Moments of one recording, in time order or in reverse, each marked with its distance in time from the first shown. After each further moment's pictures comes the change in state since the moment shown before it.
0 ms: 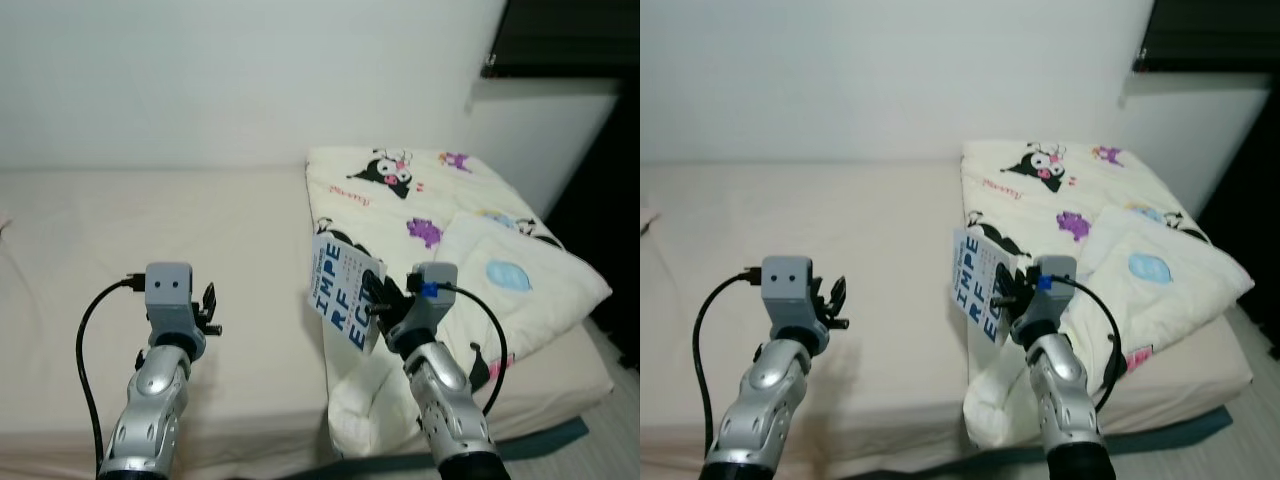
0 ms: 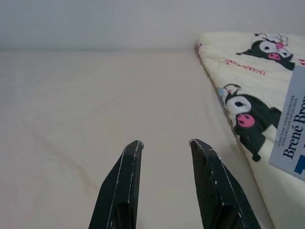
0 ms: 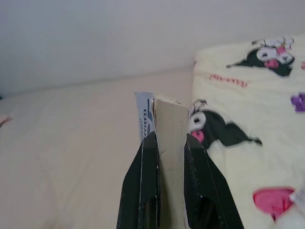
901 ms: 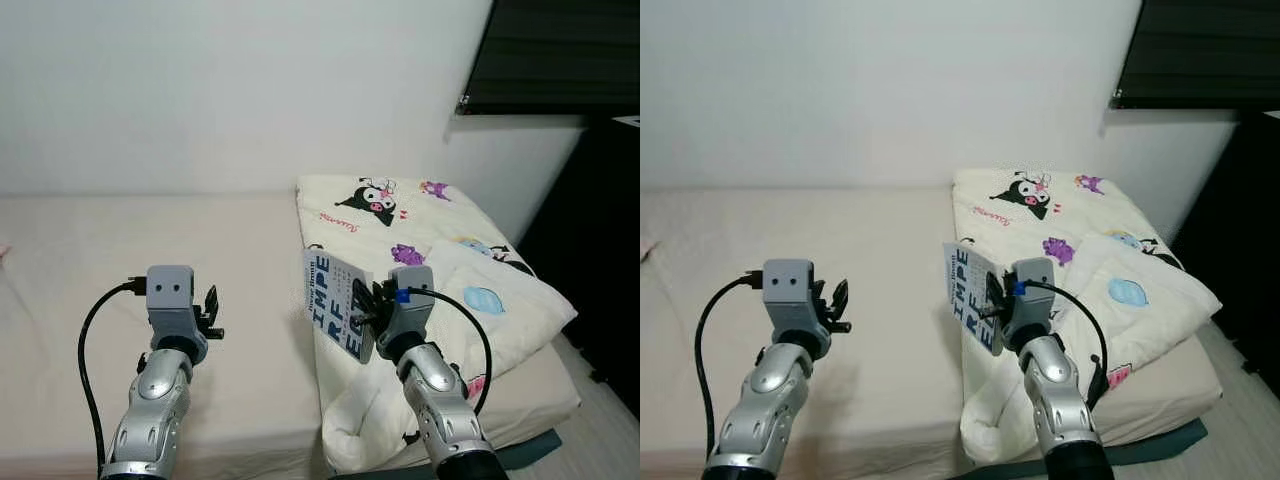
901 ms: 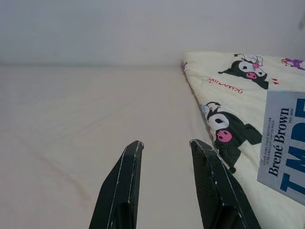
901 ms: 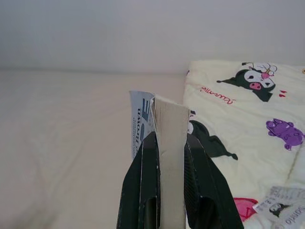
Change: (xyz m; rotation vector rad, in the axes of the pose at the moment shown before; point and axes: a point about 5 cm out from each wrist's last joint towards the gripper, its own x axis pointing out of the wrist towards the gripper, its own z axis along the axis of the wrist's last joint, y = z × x) left arm -0.004 -0.004 -0.005 -0.020 0.017 -0.022; right arm 0.000 0.003 -0.015 -0.149 0.097 0.002
